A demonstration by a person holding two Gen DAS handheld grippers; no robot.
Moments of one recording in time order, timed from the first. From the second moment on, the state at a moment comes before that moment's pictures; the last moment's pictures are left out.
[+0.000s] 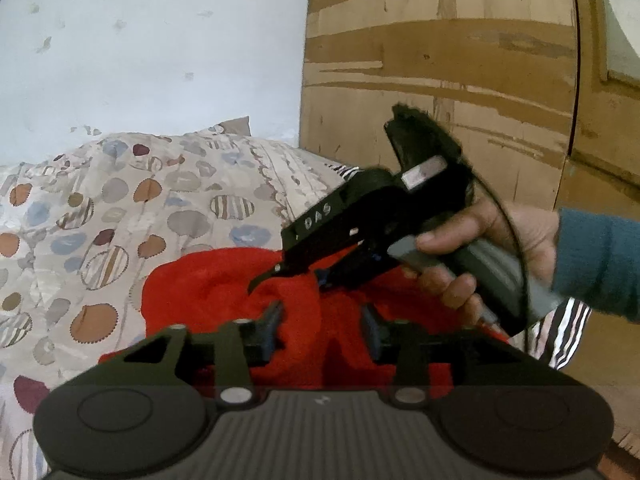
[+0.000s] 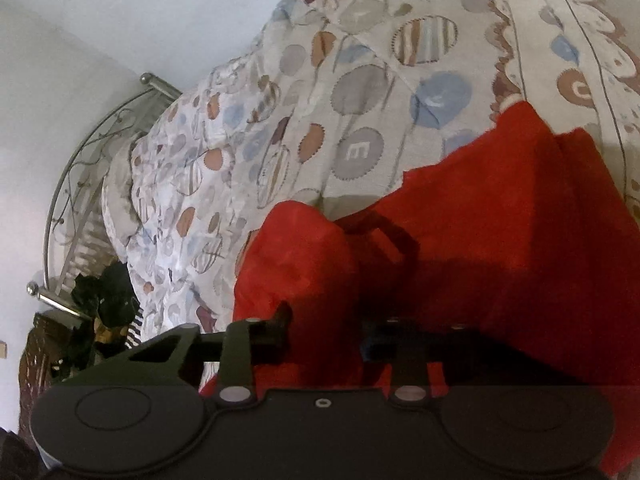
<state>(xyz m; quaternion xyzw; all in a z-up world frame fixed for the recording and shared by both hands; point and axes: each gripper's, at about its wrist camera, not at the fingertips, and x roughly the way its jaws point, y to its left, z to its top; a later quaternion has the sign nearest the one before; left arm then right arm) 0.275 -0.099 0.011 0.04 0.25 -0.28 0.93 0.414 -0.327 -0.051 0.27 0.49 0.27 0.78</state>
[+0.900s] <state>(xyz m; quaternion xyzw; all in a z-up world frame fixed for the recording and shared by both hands) 0.246 -0.028 -0.012 -0.06 0.25 -0.18 0.95 0.400 -0.327 -0.037 0.25 0.41 0.29 0.83</state>
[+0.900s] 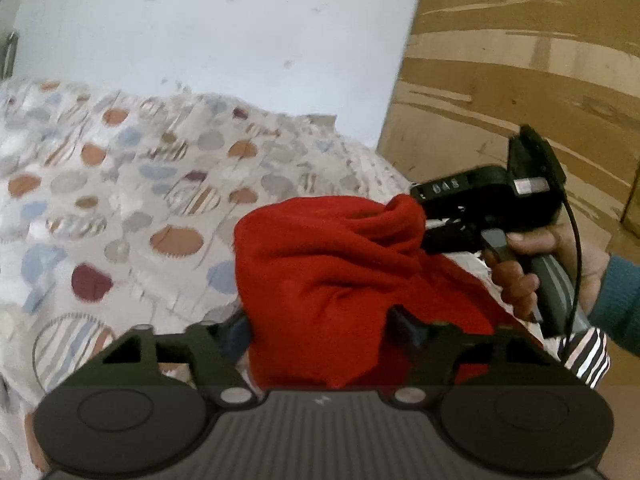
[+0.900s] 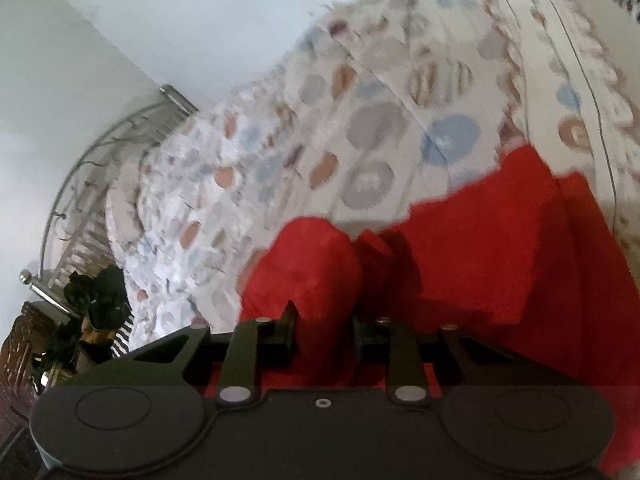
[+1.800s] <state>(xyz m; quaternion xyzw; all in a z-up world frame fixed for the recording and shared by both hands) 0.177 -0.198 -0.035 0.35 0.10 -0.27 0.89 0.363 -0.448 -0.074 0.29 0.35 0.20 0.87</state>
